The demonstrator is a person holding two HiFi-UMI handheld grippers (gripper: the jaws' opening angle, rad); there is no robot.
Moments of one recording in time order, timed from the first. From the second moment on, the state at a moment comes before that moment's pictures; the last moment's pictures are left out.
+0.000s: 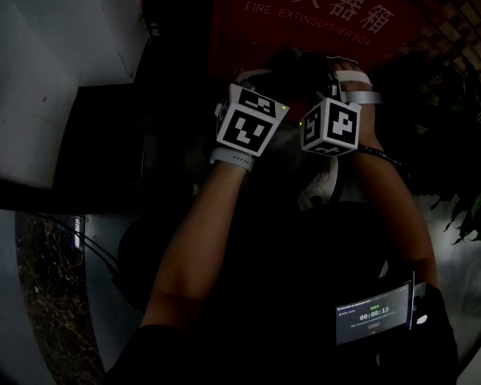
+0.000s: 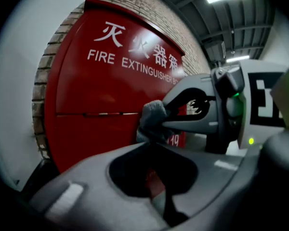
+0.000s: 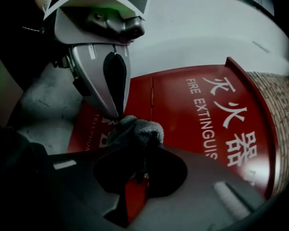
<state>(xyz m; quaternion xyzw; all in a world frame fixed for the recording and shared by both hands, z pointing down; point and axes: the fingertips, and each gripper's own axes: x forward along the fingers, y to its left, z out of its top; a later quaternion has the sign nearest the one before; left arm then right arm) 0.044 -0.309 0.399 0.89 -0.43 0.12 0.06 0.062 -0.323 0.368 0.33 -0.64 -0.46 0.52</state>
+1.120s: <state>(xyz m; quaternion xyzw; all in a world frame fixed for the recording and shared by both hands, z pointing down) 0.068 -0.312 0.566 0.88 -0.35 0.25 0.18 0.067 -0.321 0.569 0.28 -0.70 -0.35 0.56</state>
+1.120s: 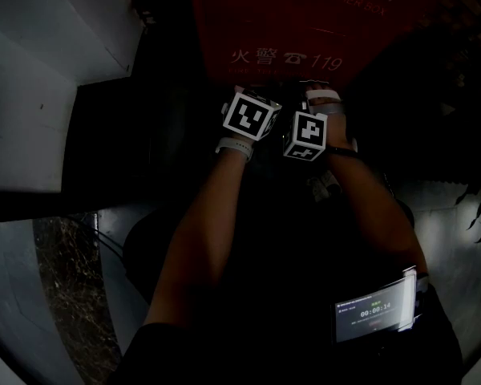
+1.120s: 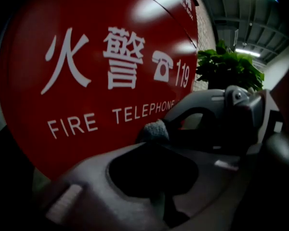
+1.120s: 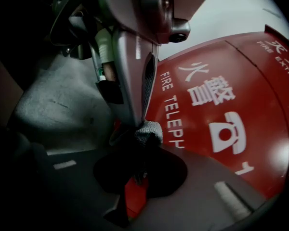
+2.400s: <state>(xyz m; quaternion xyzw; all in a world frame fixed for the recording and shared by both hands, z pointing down) 0.077 -0.290 0.360 0.92 -0.38 0.08 0.02 0.099 -0.293 0.377 0.39 -0.68 -0.40 0.48</state>
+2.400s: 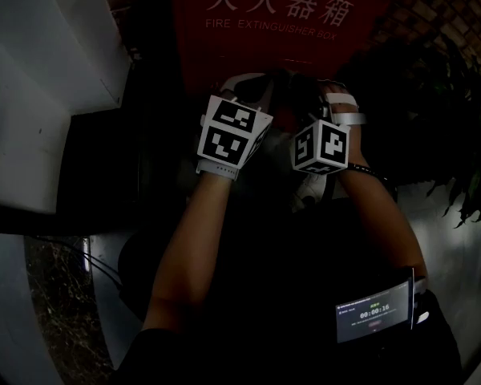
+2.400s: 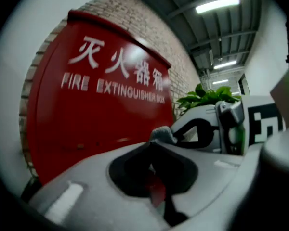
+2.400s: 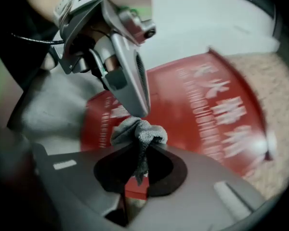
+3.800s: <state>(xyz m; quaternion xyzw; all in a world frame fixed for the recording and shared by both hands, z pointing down) 0.107 -0.283 0.291 0.92 -0.38 0.00 -0.04 0.148 -0.319 0.298 0.43 -0.60 -0.47 0.48</state>
